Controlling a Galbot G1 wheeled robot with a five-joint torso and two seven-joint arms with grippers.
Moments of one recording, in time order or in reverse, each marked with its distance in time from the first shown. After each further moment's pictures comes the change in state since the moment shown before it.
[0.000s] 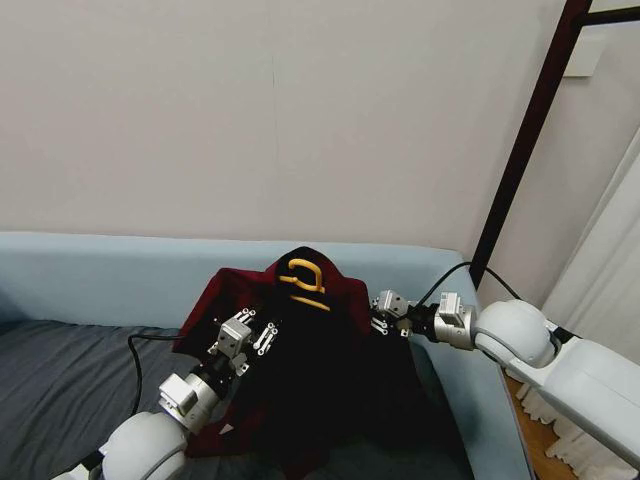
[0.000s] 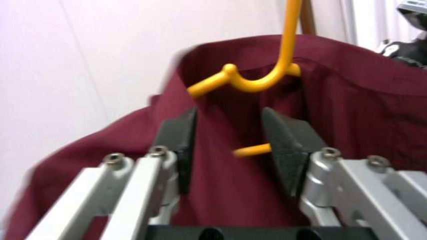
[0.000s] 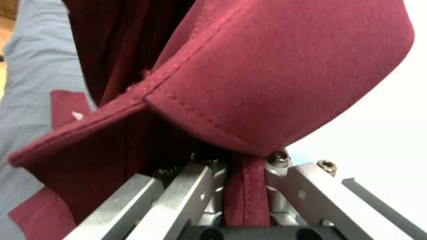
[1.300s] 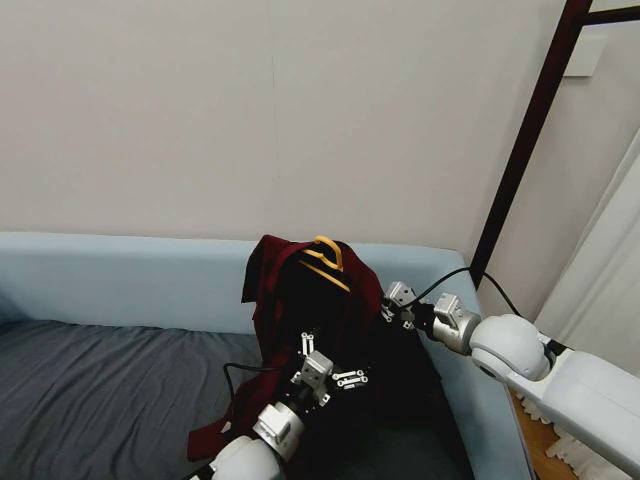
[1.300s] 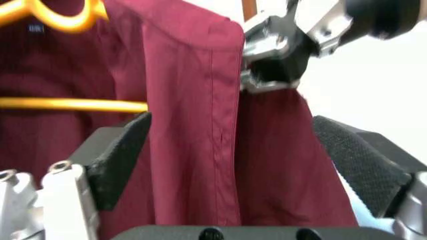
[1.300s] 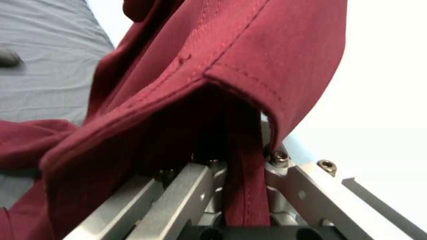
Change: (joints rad) left arm -0.243 -0.329 0.463 0.246 0.171 -0.045 -0.126; right arm -0.003 -0.021 -0.068 0.022 0.052 -0.051 0.333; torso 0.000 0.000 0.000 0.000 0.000
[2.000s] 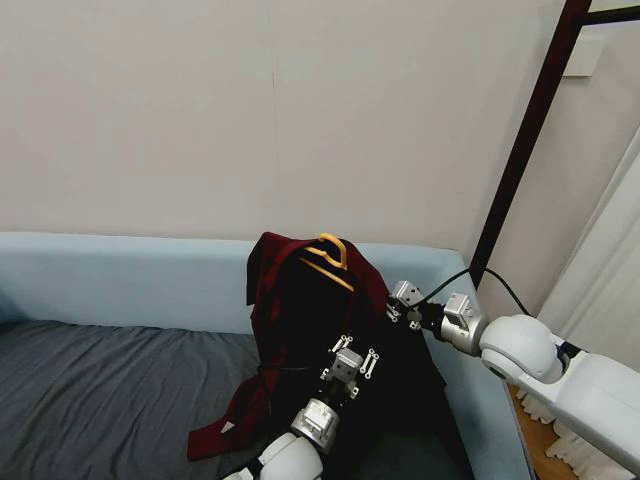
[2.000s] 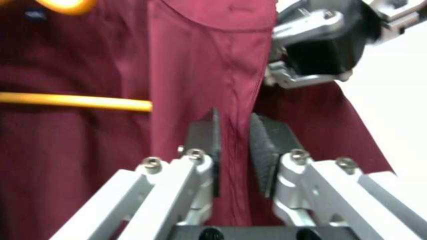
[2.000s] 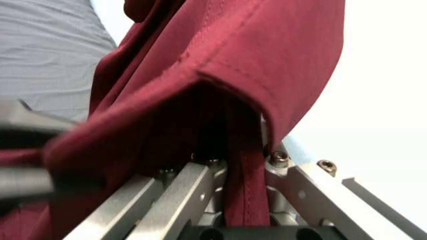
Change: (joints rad) left arm -0.040 -0.115 0.028 0.080 0.079 0.025 -0.107; right arm -0.036 -0.036 0.040 0.034 0.011 0.015 -0.021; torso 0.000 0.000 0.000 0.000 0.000
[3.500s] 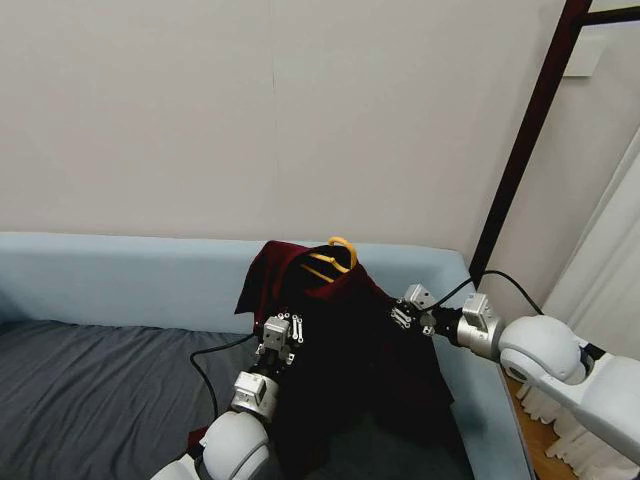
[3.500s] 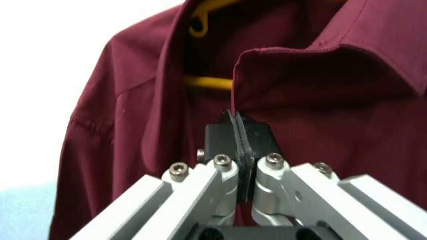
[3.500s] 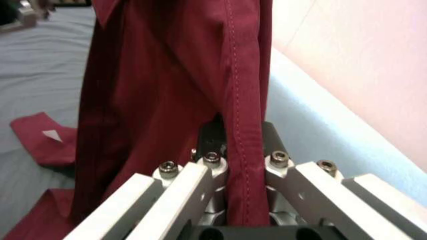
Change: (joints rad) left arm 0.088 0.119 -0.235 -0.079 -0.135 0.034 -0.046; right arm -0.013 -0.074 0.042 0.018 0.154 -0.005 -0.109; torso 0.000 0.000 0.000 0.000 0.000
